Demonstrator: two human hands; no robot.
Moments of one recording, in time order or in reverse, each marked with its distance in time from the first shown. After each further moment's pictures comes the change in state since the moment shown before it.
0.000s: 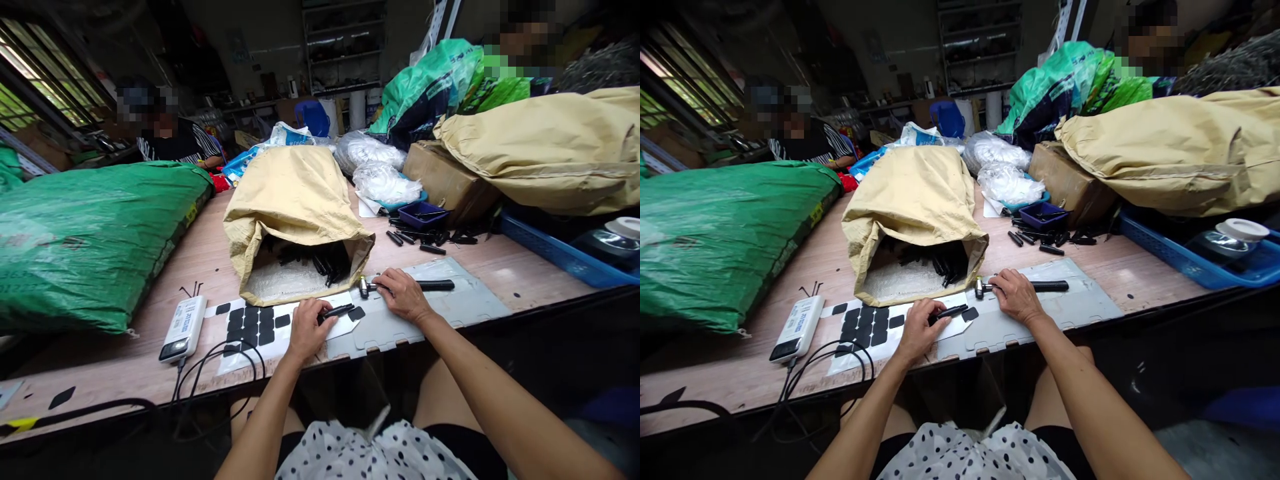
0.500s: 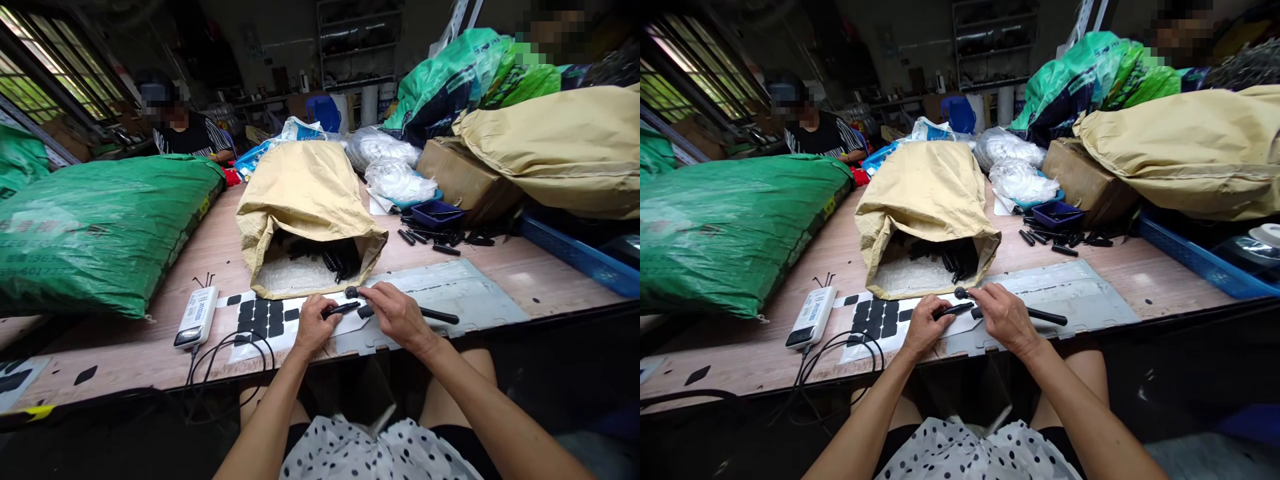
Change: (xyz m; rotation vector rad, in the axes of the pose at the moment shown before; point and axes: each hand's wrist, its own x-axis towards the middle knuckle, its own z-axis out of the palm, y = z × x) left_hand -0.001 -0.005 0.000 -0.203 0.070 -0.071; right_hand -0.003 -0.084 -0.019 0.186 0.103 -0.127
